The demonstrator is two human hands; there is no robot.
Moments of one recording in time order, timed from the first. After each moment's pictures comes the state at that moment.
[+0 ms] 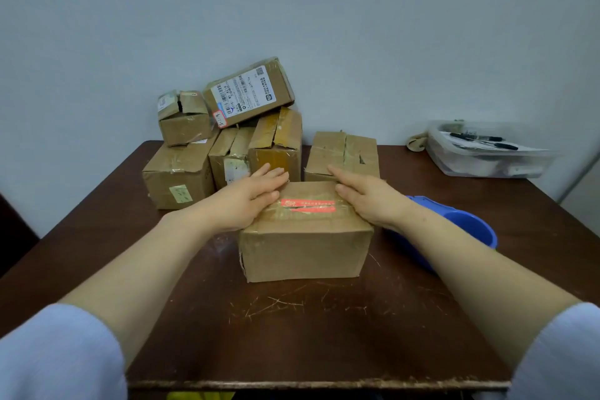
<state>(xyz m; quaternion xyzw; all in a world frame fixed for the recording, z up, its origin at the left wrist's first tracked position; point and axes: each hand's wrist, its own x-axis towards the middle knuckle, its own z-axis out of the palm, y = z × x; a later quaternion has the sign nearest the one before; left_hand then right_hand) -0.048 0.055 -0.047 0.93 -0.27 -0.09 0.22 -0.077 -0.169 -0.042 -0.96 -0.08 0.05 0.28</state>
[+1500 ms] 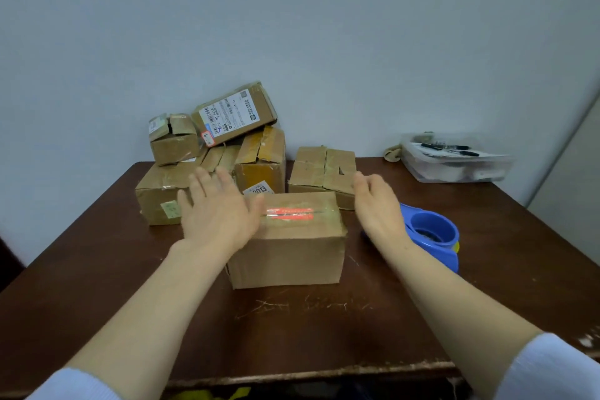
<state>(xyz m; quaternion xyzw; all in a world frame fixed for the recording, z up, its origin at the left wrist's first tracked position) -0.097 0.029 -0.035 1.00 0.02 0.07 0.07 -0.105 -0.181 -0.055 -0.87 0.15 -0.18 0.43</state>
